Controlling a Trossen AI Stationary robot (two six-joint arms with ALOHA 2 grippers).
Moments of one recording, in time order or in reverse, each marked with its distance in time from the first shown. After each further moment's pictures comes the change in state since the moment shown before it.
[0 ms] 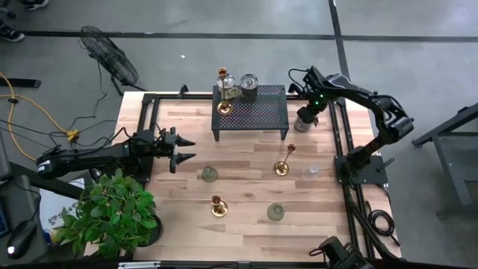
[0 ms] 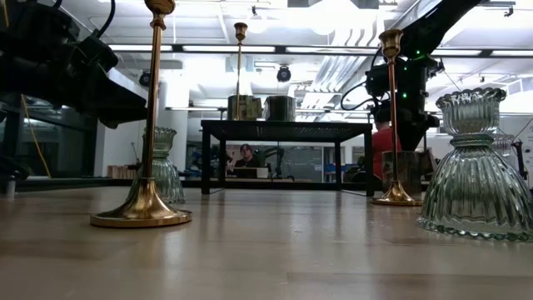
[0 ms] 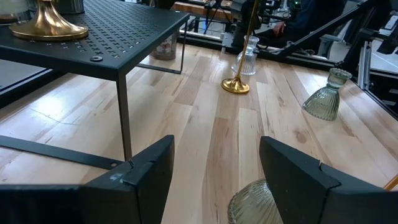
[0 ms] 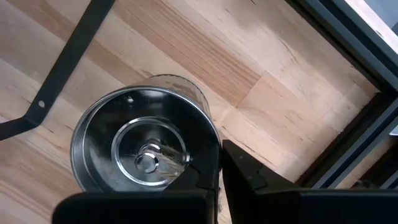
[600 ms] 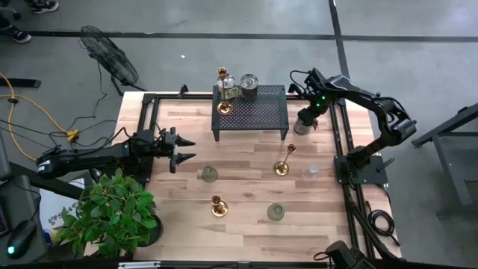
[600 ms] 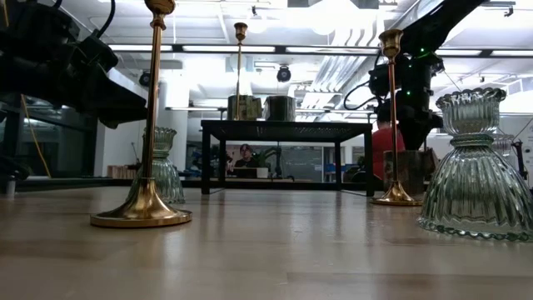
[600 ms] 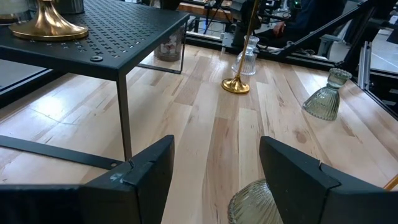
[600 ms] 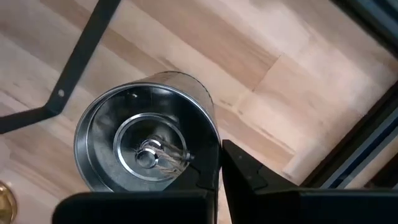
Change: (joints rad) left arm 0.000 0.000 0.000 0.000 0.000 0.000; right arm 0.001 -0.081 -0.012 -0.064 -0.028 0.035
